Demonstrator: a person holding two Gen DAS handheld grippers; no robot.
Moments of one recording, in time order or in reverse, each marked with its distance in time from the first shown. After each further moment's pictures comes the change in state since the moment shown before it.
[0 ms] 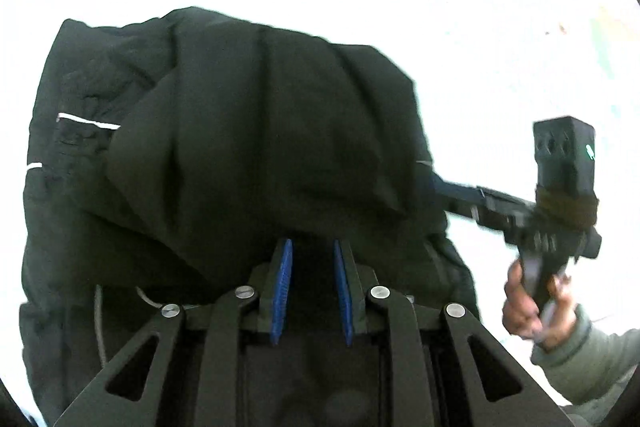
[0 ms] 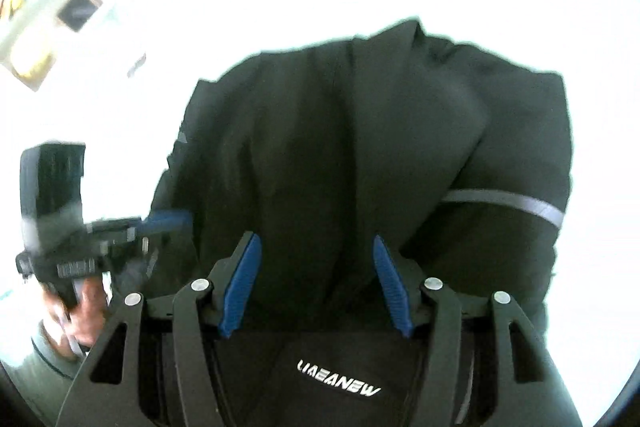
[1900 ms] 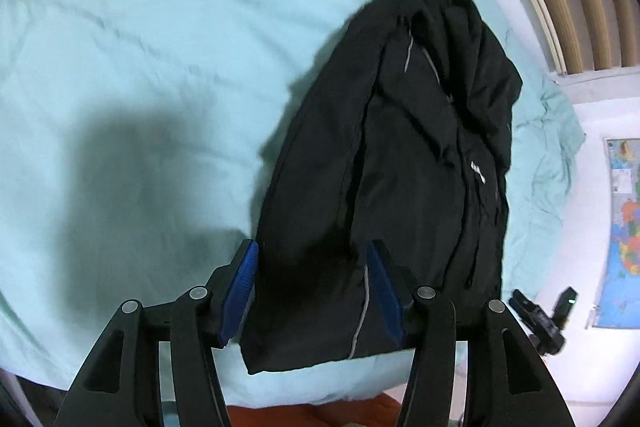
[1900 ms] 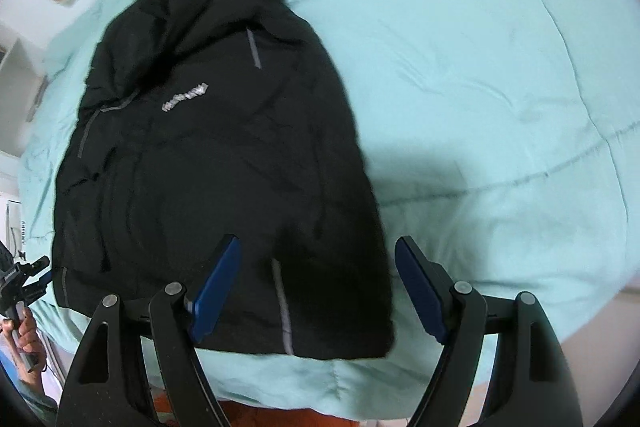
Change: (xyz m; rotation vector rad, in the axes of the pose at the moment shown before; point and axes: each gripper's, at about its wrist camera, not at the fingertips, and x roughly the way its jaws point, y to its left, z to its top) left arm -0.168 0.125 -0.286 -0.580 0.050 0.143; right arm -0.162 -0.027 -0.296 0.374 0.123 -0.361
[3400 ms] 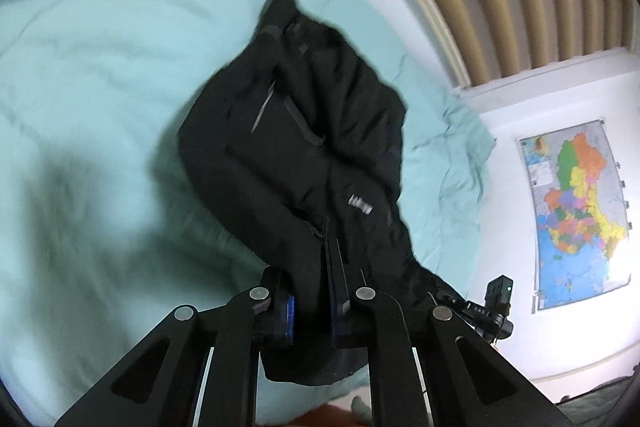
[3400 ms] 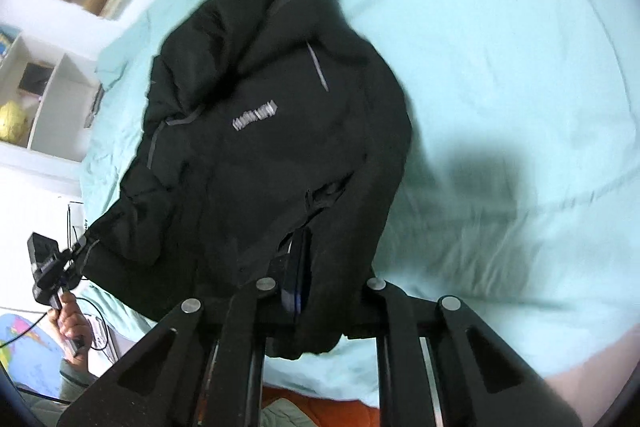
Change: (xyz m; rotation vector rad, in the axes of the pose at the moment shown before) left arm -0.063 -0.073 0.022 0.145 -0.167 -0.306; right arm -0.038 0.007 0.037 -0.013 0.014 0.272
